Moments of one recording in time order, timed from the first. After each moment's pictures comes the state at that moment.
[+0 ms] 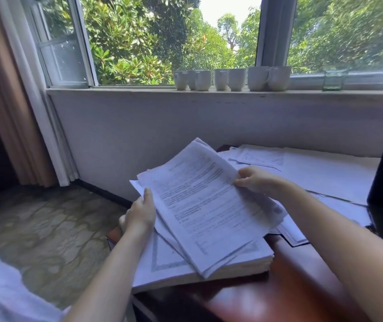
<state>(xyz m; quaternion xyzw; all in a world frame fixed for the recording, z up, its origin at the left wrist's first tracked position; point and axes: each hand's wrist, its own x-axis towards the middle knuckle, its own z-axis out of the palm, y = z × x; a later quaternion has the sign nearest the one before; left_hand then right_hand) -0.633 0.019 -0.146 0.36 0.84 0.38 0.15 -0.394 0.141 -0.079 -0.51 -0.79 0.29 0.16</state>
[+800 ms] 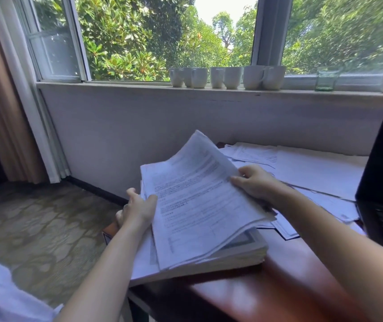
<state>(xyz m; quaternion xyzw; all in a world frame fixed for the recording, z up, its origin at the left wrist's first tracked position) -0.627 0.011 -0.135 0.37 0.83 0.37 0.17 -0.391 0.098 -0.074 -0.52 -0.78 0.26 0.24</state>
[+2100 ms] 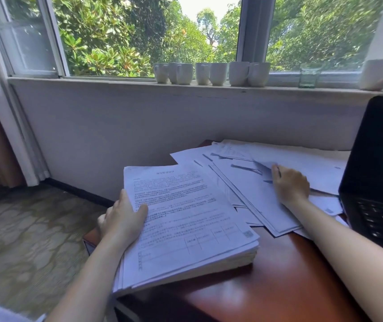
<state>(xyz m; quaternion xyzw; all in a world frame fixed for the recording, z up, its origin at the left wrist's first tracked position) -0.634 0.012 -0.153 0.46 0.84 0.27 0.03 -0.307 0.163 -0.127 -0.66 -0.67 -0.06 0.33</state>
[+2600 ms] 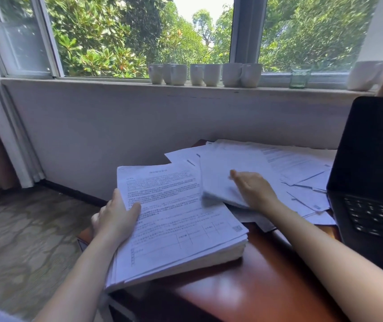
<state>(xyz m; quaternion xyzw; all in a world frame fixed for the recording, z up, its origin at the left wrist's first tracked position) -0.635 0.010 -0.154 0.46 0.84 0.28 0.04 -0.350 0.113 -0.117 -0.56 -0.78 0.11 0.28</state>
